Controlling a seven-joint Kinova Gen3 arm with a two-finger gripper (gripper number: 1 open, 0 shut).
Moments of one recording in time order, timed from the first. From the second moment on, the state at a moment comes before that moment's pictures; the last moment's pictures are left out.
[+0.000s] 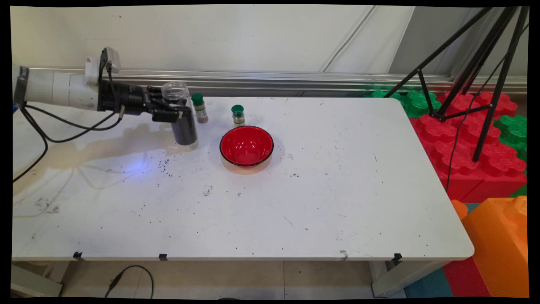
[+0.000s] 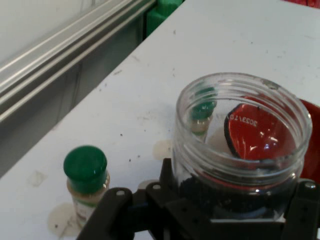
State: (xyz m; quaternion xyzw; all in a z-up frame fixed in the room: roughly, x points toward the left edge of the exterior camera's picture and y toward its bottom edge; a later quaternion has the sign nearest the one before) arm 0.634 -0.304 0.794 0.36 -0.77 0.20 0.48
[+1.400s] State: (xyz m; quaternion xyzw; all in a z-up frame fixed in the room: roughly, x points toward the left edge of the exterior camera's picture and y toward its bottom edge) arm 0.583 -0.357 0.848 0.25 -0.78 0.29 0.50
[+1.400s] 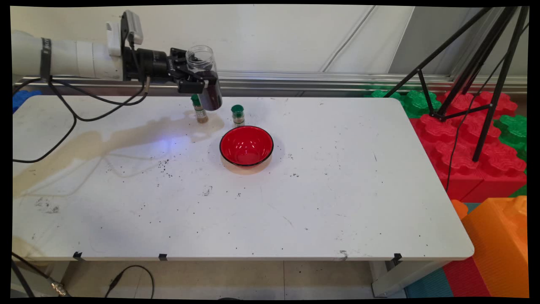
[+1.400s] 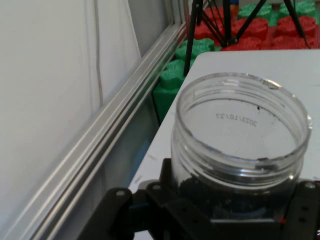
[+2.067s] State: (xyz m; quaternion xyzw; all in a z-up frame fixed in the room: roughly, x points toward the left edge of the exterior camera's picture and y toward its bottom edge) arm 0.564 -0.365 0.839 0.15 -0.81 0.35 0.45
